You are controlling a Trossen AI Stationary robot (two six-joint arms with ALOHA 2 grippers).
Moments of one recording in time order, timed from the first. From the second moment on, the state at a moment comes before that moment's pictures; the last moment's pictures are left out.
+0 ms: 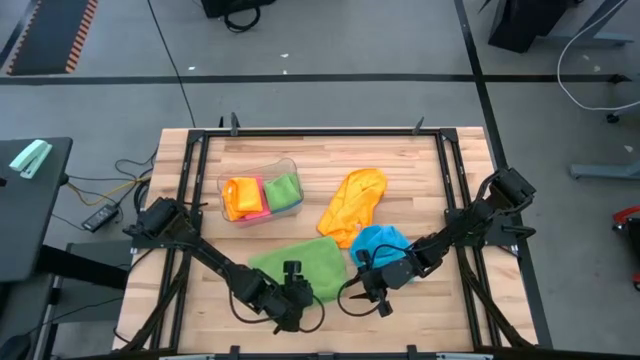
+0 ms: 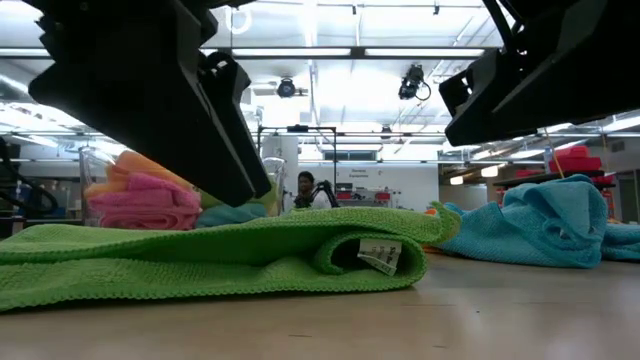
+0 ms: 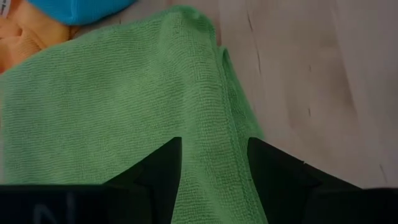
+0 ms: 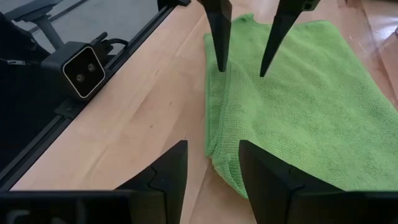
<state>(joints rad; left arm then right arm) -0.63 1.94 1.24 -0.29 -0.47 -0.43 0.56 1.70 0.68 0.48 0.21 0.11</state>
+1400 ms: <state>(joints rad) -0.60 1.99 1.26 -0.36 -0.47 -0.47 0.56 1.70 0.68 0.48 0.21 0.11</state>
